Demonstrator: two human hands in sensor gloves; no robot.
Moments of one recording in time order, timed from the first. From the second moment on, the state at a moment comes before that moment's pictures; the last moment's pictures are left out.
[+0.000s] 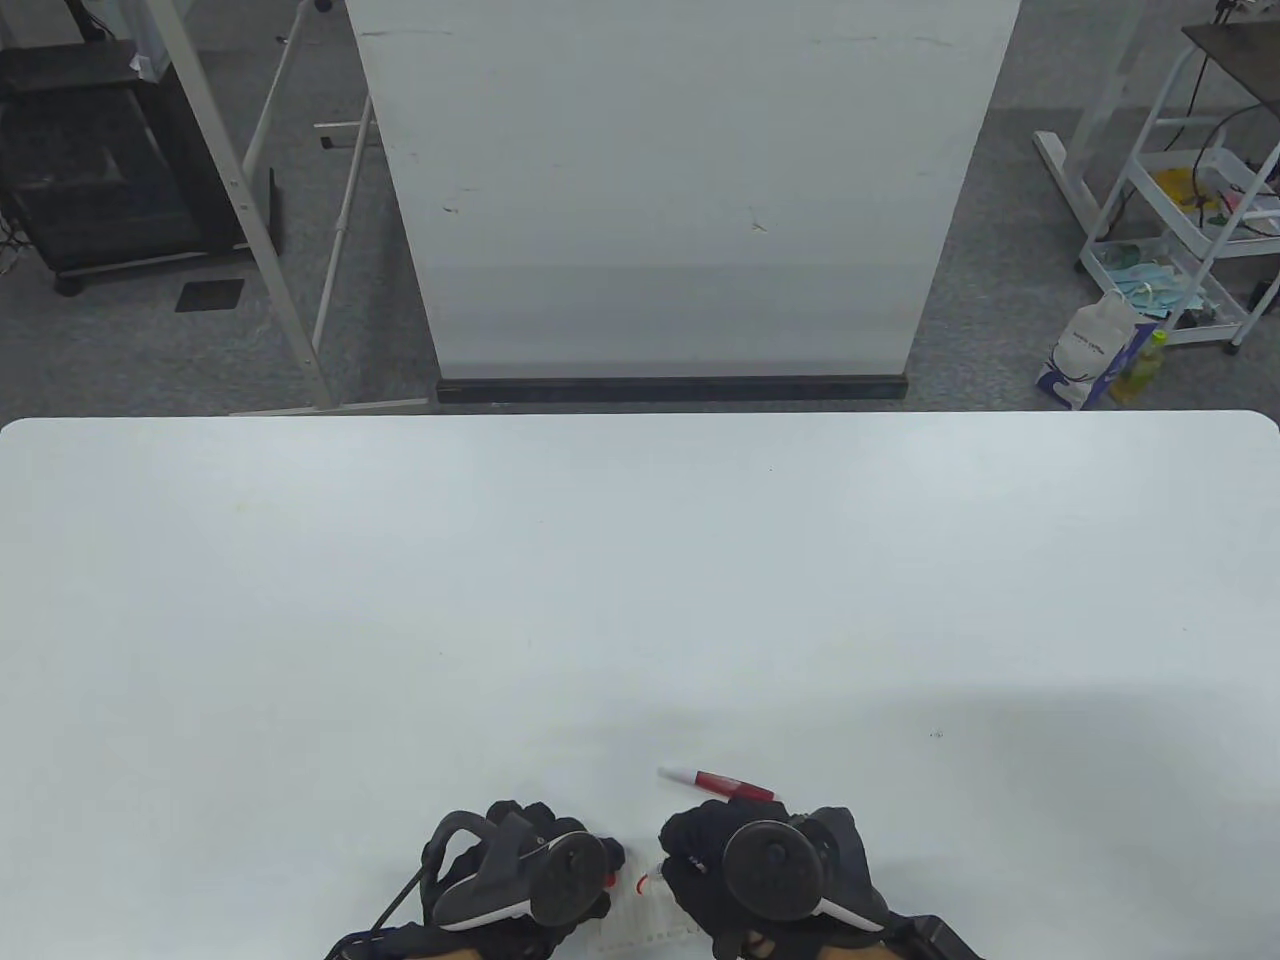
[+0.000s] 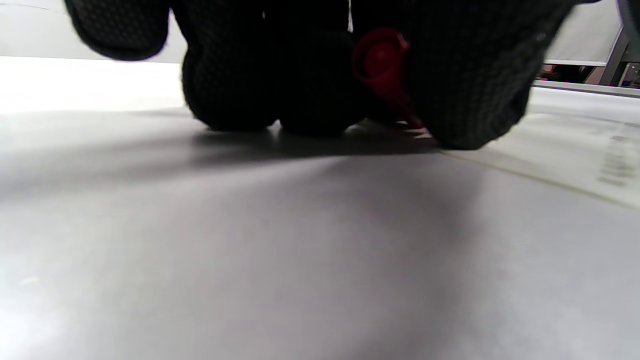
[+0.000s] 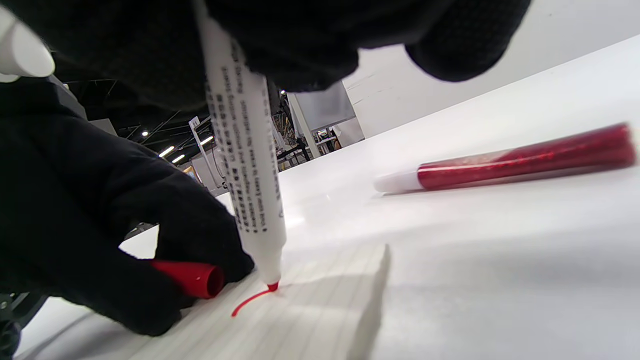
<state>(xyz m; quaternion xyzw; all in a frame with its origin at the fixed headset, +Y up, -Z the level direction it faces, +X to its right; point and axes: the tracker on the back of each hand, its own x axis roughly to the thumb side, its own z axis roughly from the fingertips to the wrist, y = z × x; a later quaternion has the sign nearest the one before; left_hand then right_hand) -0.131 -0.757 -0.223 -0.09 -0.27 0.01 0.96 0.075 -0.731 -0.216 0.26 -0.02 0.93 0.24</state>
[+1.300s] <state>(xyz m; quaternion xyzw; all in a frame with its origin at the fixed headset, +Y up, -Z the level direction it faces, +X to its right) -0.130 -0.757 -0.225 -0.09 -0.26 0.01 0.96 0.069 -0.732 -0.199 0.30 0.01 0.92 0.25</state>
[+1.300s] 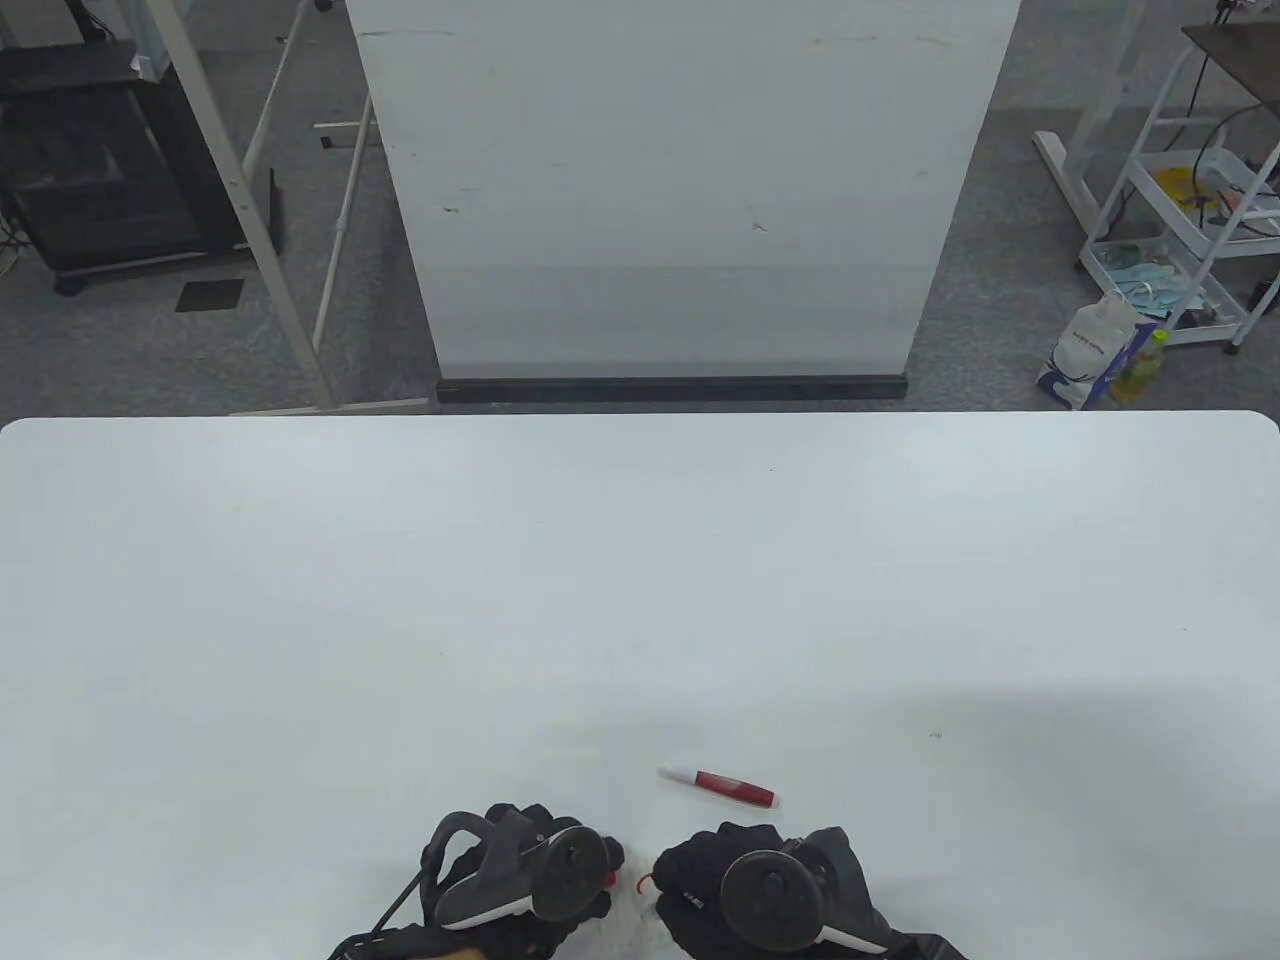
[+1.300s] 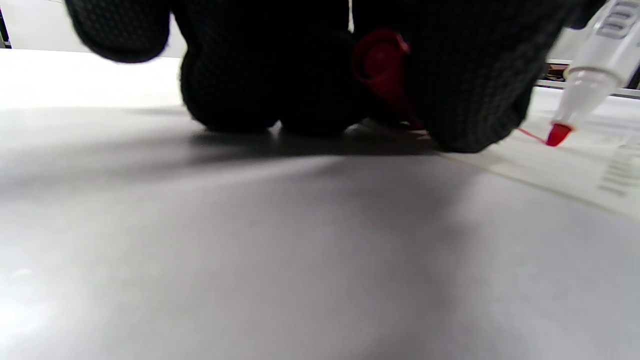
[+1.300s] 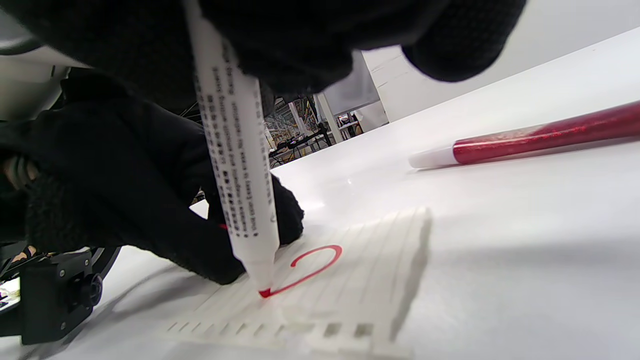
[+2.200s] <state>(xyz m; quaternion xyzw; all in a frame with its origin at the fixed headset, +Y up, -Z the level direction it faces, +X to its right) -0.131 -0.757 -0.225 -0.09 -0.26 0.02 0.96 0.060 -0.732 -0.195 0.32 -0.01 0.92 0.23</state>
